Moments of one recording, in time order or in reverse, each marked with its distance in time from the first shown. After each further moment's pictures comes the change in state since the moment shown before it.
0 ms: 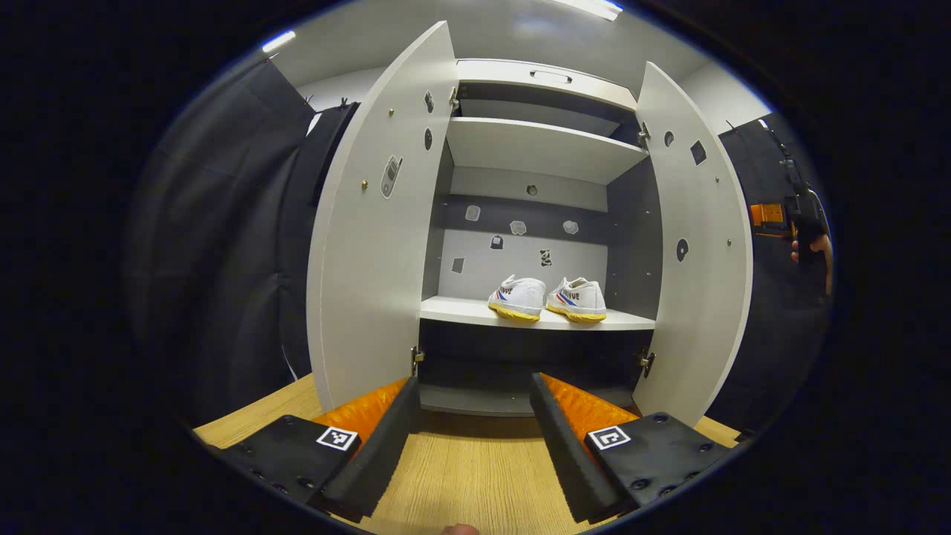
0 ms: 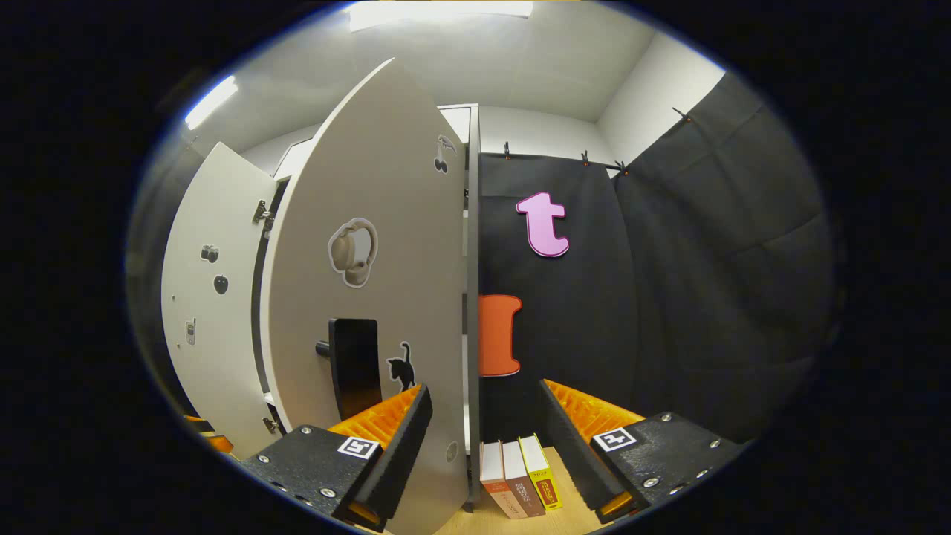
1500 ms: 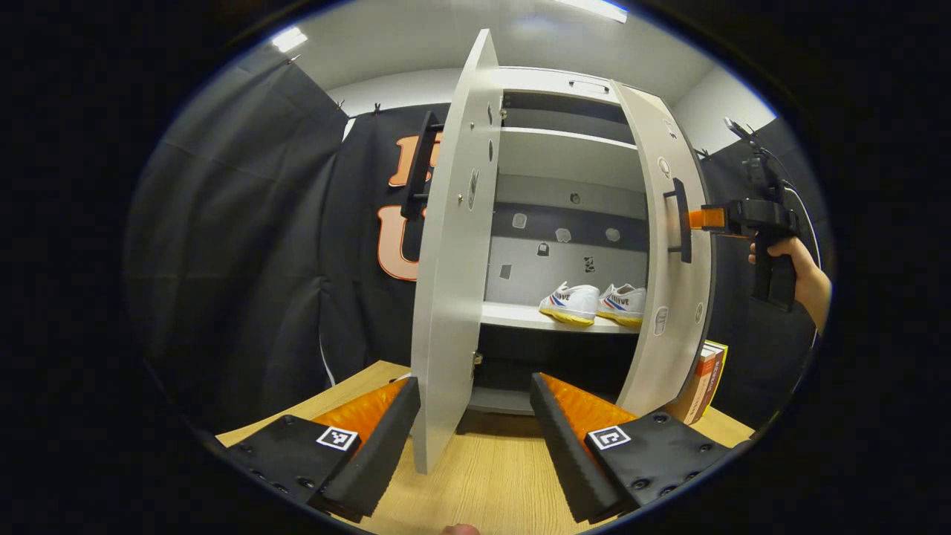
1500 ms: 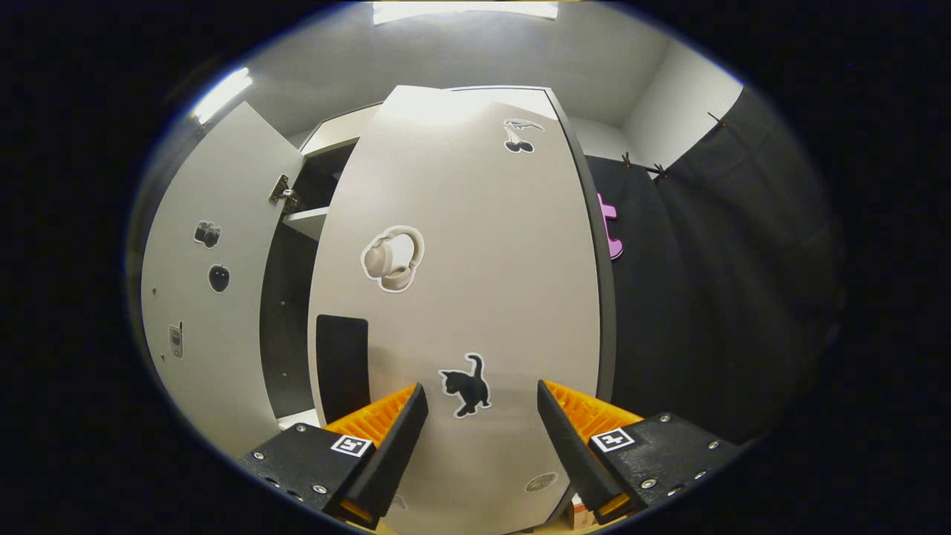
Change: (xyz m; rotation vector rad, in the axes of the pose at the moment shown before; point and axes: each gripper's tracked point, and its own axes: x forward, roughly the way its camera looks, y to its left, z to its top) left arm -0.022 0.065 0.012 -0.002 -0.032 0.111; right arm 0.088 0.125 -0.015 -0.016 -0.031 0.036
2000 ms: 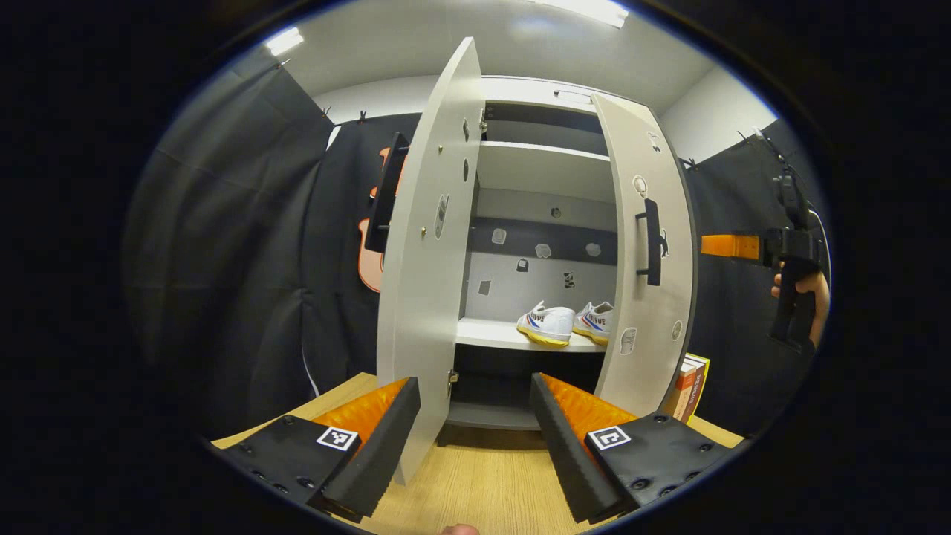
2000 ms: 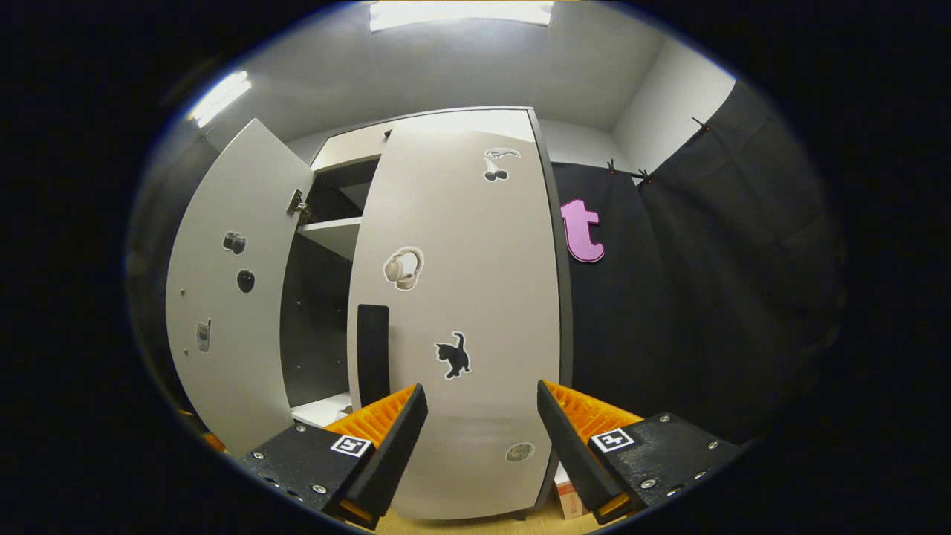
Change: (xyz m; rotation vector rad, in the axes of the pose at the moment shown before) left arm 0.005 -0.028 0.029 0.007 -0.031 -0.066; right arm -0.094 -0.014 -0.003 0.025 -0.002 -0.013
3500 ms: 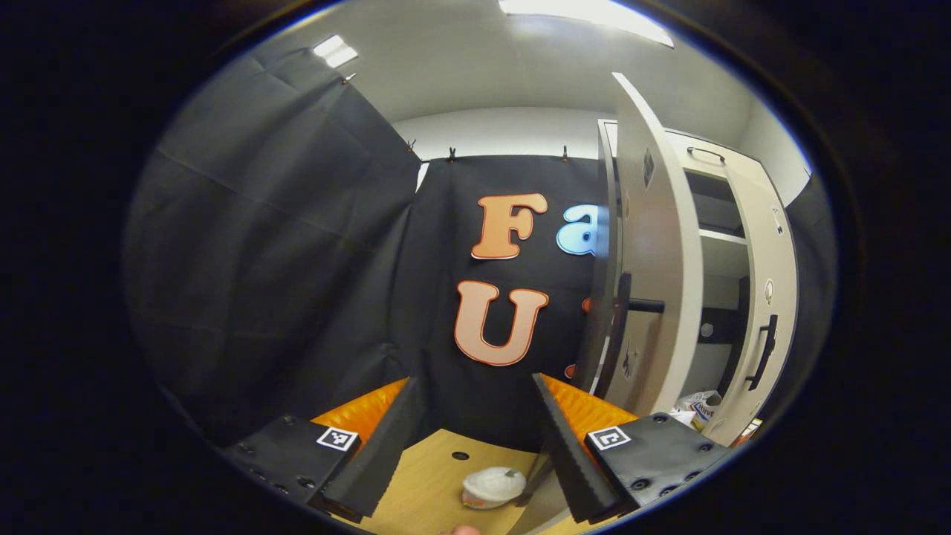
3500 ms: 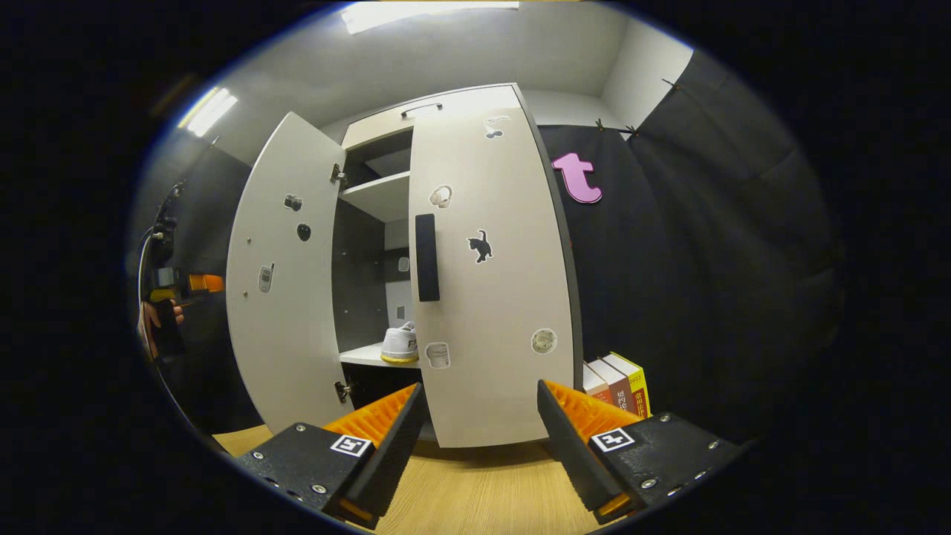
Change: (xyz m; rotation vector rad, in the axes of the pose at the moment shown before) left arm 0.065 0.196 0.145 -0.051 -0.161 0.319; right arm -0.111 0.035 -0.118 0.104 0.128 0.054
